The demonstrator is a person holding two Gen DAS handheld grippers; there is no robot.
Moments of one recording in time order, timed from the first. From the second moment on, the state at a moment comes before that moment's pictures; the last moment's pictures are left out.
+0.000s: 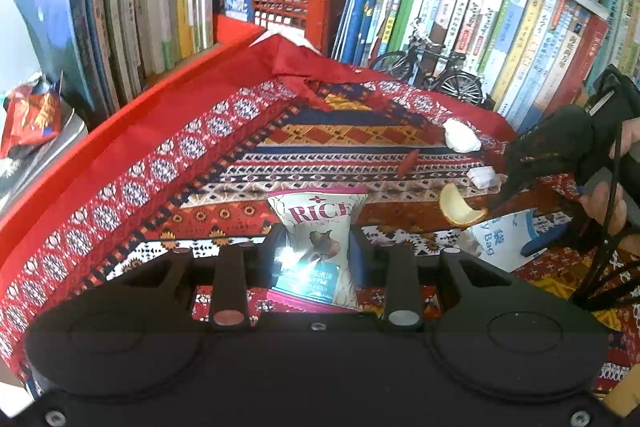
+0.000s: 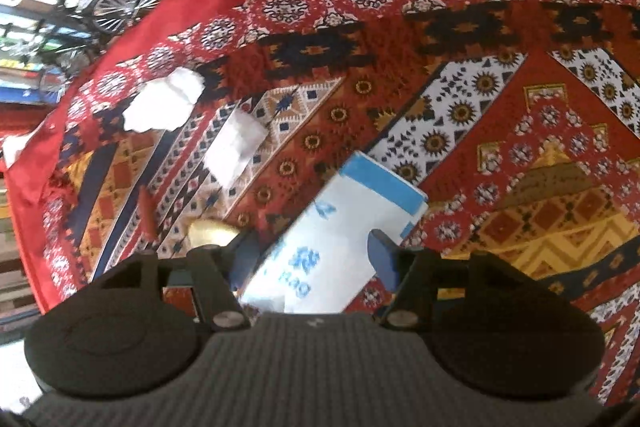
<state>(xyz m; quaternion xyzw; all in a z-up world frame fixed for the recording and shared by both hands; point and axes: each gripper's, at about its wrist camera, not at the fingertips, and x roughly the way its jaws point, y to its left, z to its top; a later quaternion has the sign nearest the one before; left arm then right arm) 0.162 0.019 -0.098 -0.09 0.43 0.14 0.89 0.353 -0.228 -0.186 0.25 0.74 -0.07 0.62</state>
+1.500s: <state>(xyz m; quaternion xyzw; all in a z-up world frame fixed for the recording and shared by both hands) 0.092 -0.013 -0.034 -0.08 0.39 0.08 0.91 0.298 -0.237 -0.110 0.14 0.71 0.02 0.69</state>
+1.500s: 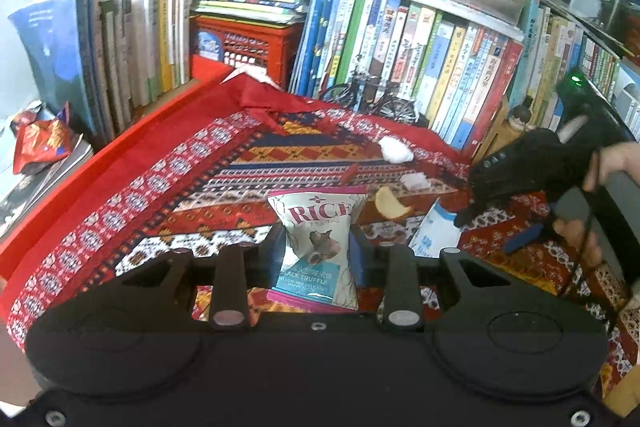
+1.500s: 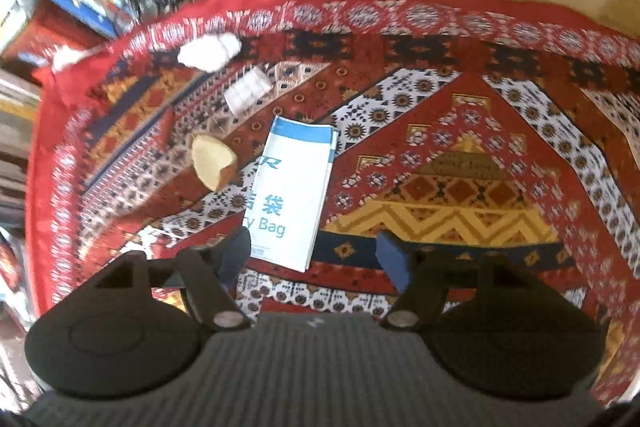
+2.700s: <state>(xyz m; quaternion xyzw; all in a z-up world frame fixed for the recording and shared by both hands) 0.124 0.005 -0.068 -0.11 0.42 0.09 0.90 0.339 -0.217 -0.140 0.12 0.76 0.00 0.64</state>
